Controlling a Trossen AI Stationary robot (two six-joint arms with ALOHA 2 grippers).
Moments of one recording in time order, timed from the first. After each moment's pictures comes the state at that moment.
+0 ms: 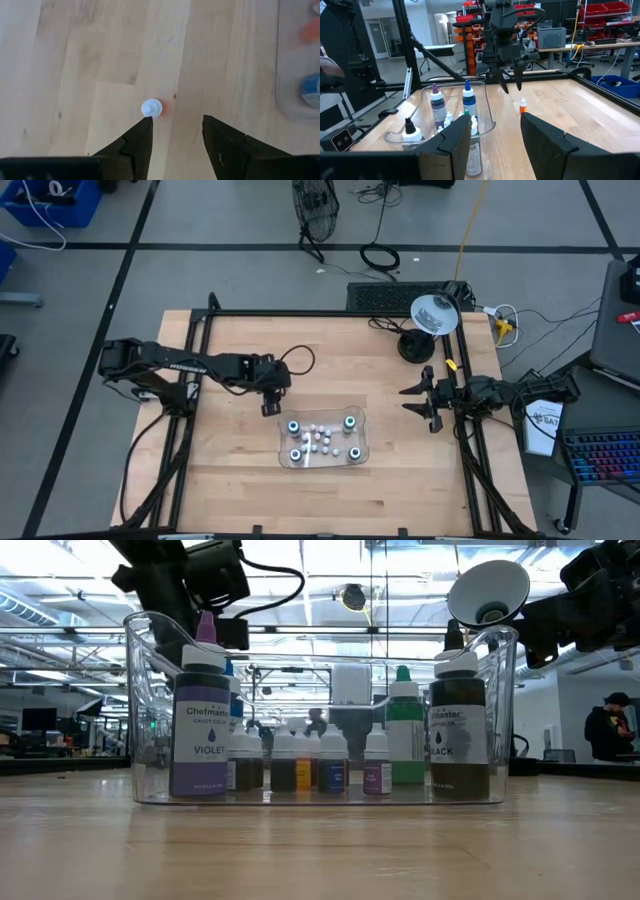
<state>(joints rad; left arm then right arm) 0.10 1.45 0.86 -0.53 -0.13 -0.01 0.16 0.08 0.02 0.08 0.13 0.09</state>
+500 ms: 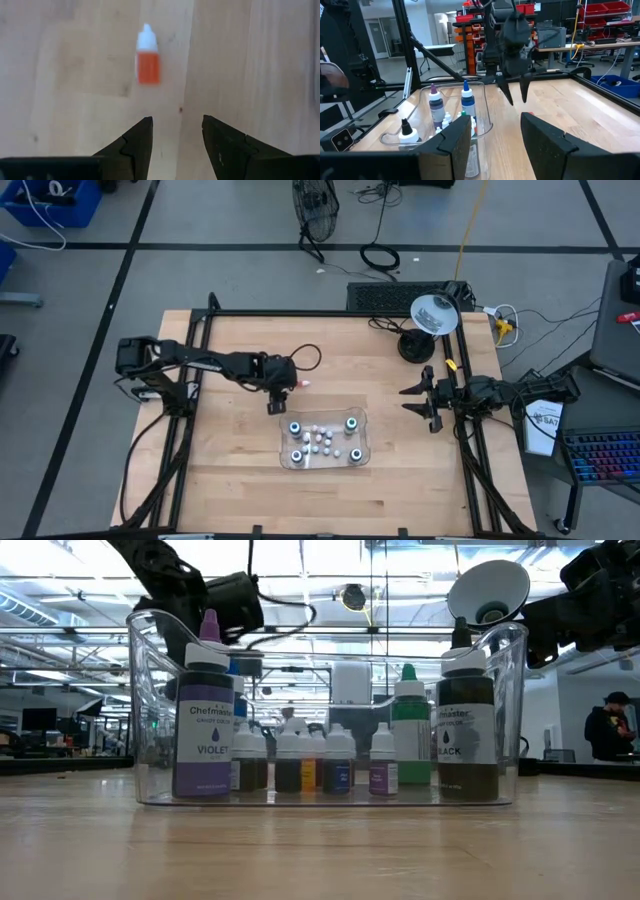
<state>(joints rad) 0.16 1.58 0.85 -0.41 -0.05 0.08 0.16 0.08 0.02 0.08 0.13 0.09</state>
